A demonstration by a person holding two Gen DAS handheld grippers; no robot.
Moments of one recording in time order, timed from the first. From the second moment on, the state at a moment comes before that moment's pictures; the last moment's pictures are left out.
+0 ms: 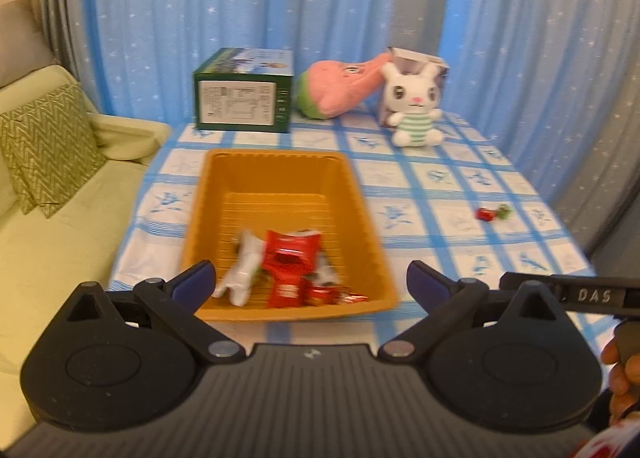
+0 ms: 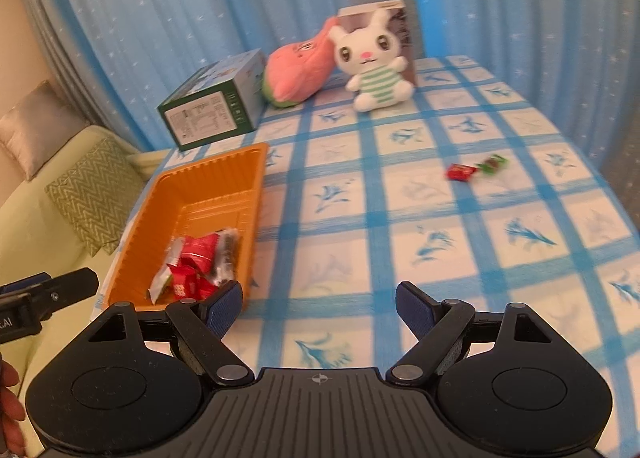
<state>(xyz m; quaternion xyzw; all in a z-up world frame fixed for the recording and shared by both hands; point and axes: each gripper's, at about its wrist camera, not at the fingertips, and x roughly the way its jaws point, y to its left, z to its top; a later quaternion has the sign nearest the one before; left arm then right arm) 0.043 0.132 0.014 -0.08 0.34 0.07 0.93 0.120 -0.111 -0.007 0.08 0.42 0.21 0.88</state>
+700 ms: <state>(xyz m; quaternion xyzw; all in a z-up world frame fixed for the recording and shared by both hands) 0.048 0.058 0.026 -0.08 0.35 0.01 0.93 0.102 -0.216 0.015 0.12 0.39 0.13 0.90</state>
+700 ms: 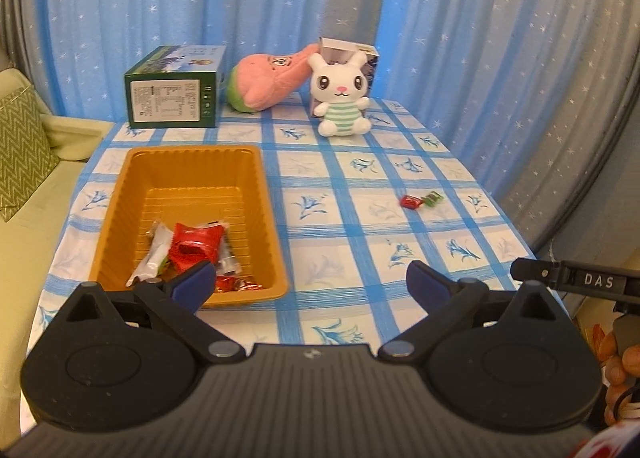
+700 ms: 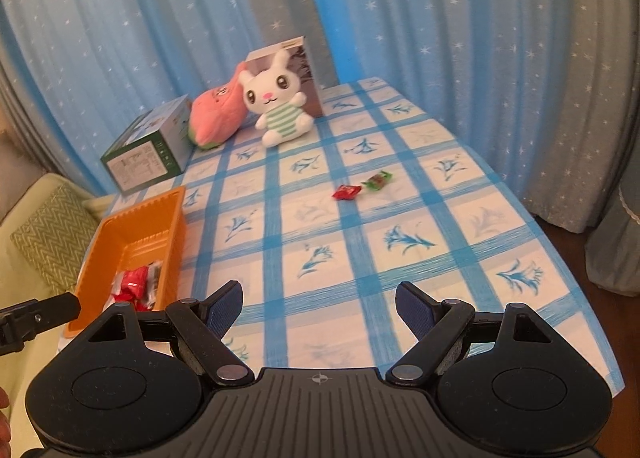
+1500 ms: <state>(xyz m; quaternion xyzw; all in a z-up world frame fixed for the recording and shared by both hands) 0.098 0.005 0.012 -0.07 0.36 -0.04 0.93 0.130 -0.258 -0.002 0.14 0.40 0.10 0.90</state>
